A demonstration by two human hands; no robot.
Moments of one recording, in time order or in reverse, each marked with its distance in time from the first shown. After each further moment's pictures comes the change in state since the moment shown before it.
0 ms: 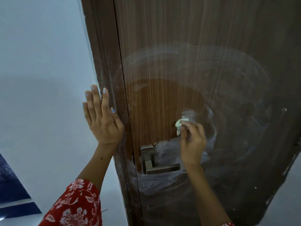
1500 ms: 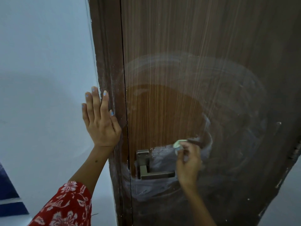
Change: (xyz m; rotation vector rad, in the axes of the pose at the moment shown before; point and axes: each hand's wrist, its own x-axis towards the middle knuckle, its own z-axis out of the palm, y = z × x) left_hand 0.000 -0.001 0.001 -0.004 -0.010 -0.013; right_hand -0.033 0.036 -0.007 0.023 -0.052 0.247
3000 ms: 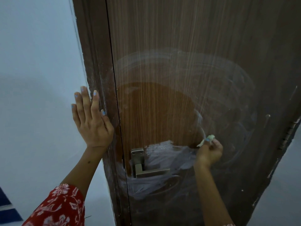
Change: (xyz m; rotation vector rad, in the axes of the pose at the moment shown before) left_hand -0.002 -0.001 0.001 0.009 0.018 0.003; right_hand 0.062 0.020 -0.024 0.323 0.553 0.467
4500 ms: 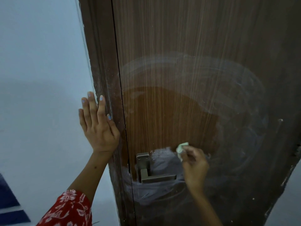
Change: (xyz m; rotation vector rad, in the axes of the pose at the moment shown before) left_hand 0.001 0.002 -0.002 0.011 0.002 -0.002; right_hand -0.060 0.007 -0.021 -0.279 -0.614 -0.359
